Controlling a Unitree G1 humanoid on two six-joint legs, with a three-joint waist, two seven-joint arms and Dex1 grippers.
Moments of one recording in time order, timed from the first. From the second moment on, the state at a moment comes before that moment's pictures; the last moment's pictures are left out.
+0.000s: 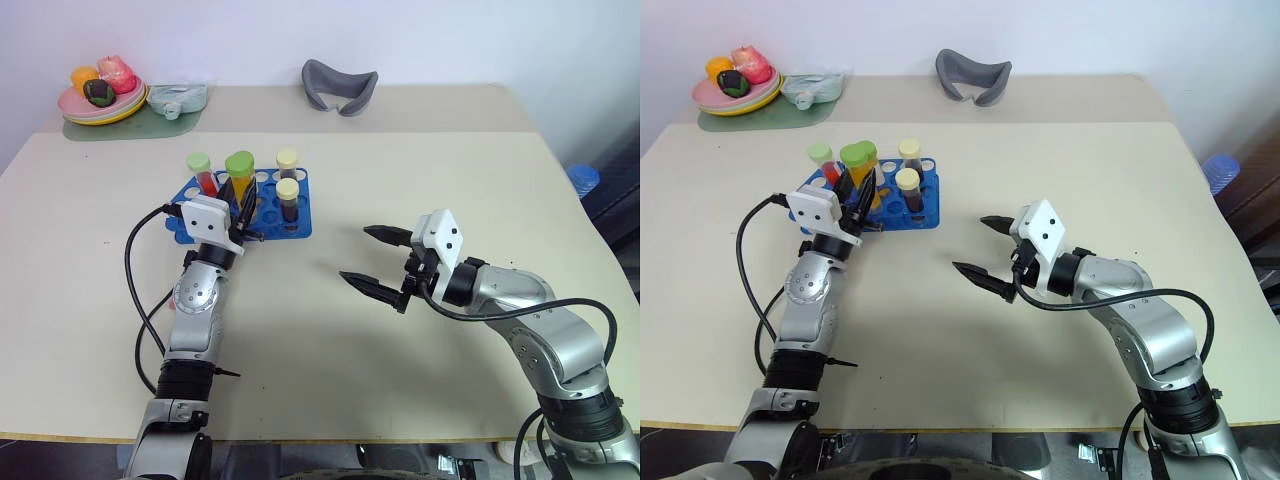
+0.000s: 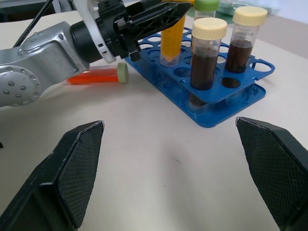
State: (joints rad) left arm -0.35 0.16 0.06 0.17 -0.14 -0.33 -0.22; right arm -0.25 -0.57 0.05 -0.52 0.50 0.61 0.71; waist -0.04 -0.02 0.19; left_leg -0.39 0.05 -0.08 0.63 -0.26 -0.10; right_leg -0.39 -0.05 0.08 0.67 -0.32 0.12
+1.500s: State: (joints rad) left arm -0.22 0.37 0.22 -0.22 -0.28 -0.04 -0.24; right arm -0.25 -0.60 0.05 -0.54 0.50 0.61 0.74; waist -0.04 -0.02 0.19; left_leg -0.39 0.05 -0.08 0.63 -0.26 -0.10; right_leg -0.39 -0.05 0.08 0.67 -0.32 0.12
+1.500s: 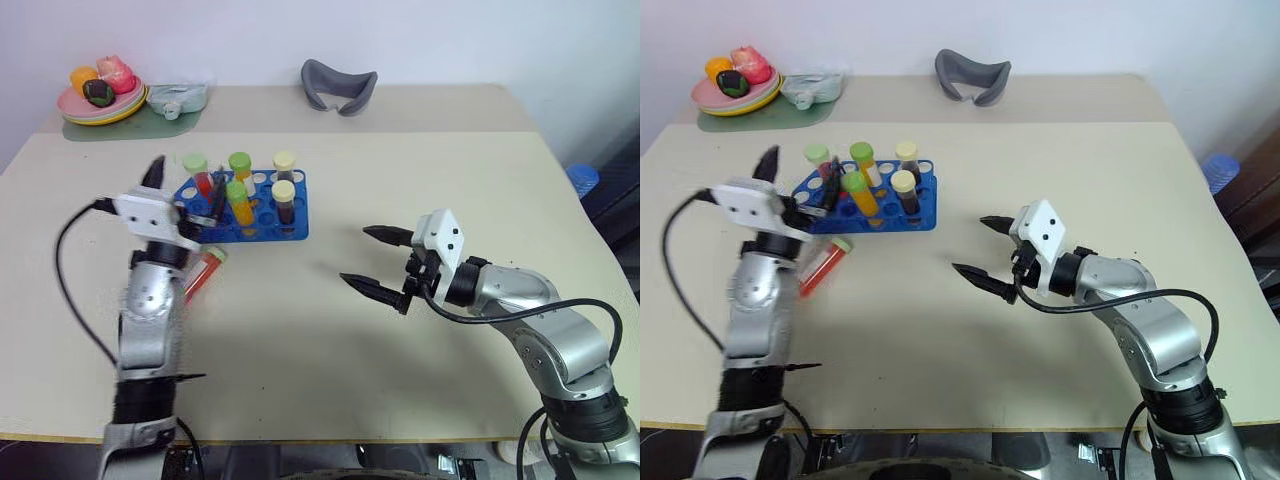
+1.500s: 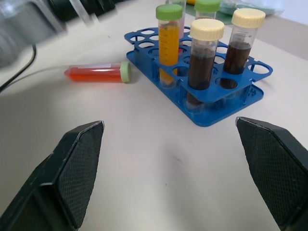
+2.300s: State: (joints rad) left arm -0.63 1.01 -0.03 -0.31 -0.73 1.60 -0.35; right arm -0.30 -0.60 0.07 -0.47 0.49 0.57 0.82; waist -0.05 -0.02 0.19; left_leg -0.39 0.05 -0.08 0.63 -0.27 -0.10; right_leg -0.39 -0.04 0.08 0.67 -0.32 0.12
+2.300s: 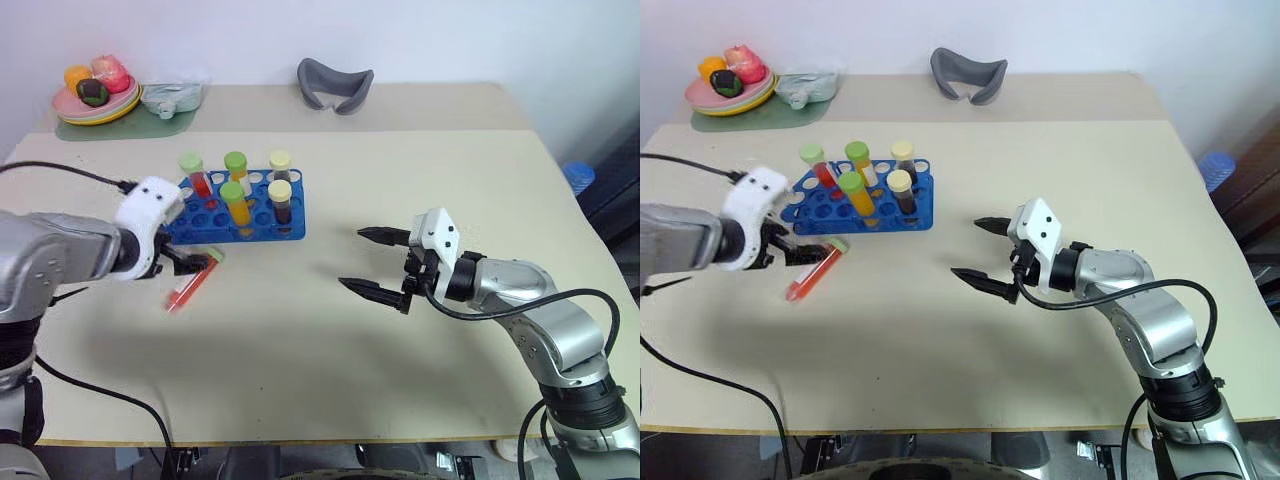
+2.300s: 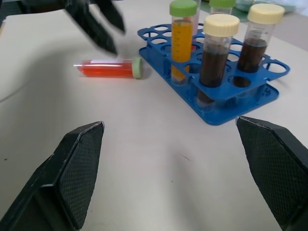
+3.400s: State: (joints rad) left arm -0.90 1.02 -0.57 -0.05 -0.44 1.46 -0.77; right arm -0.28 -0.59 0.10 -0.50 0.49 0.56 0.76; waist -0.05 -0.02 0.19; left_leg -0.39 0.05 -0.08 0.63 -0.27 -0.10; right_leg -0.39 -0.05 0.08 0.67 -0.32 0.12
